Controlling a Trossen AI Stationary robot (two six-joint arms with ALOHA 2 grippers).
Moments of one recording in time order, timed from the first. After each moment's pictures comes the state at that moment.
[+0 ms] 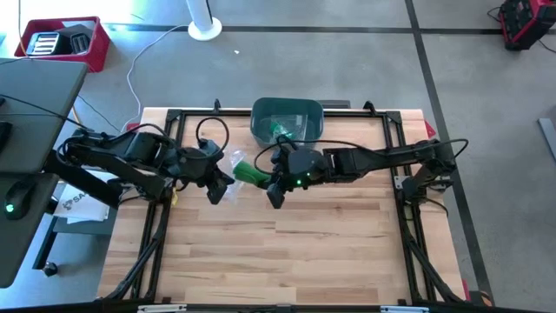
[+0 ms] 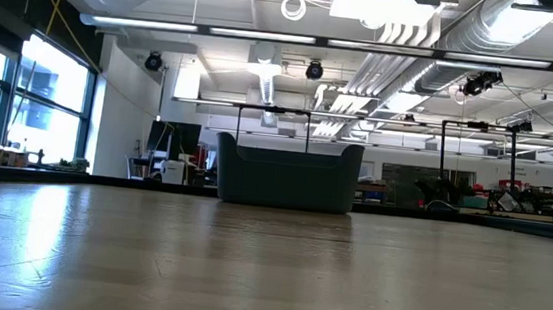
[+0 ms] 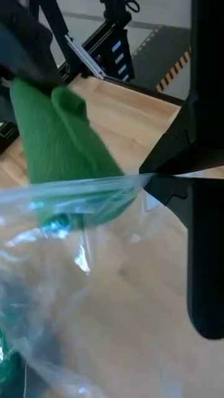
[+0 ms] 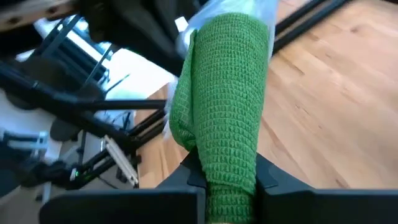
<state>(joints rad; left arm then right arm) -0.25 1.20 1.44 -1.04 -0.26 -0.88 0.13 1.74 1.64 -0.38 0.11 0.65</state>
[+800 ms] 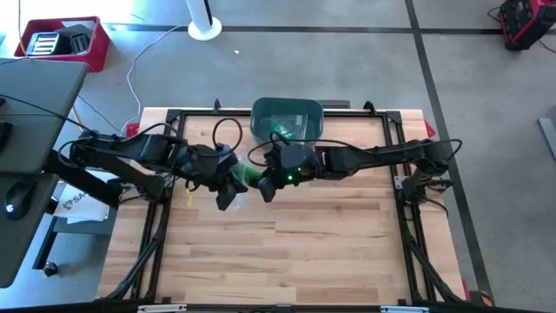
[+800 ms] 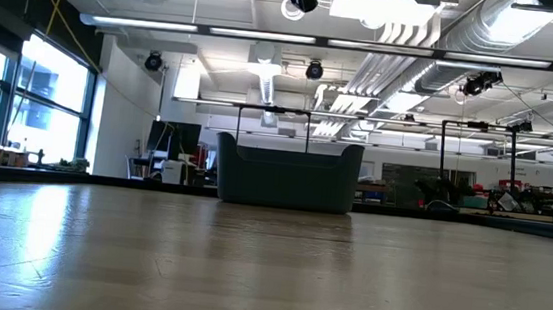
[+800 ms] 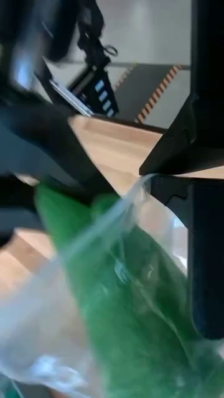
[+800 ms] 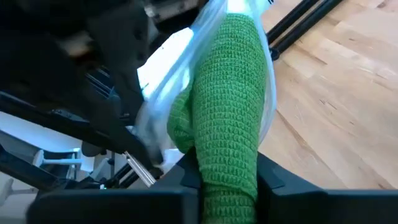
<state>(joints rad) -0.22 1.27 1.44 -0.88 -0.09 -0.77 0.09 1.80 1.64 -0.27 0.03 0.79</state>
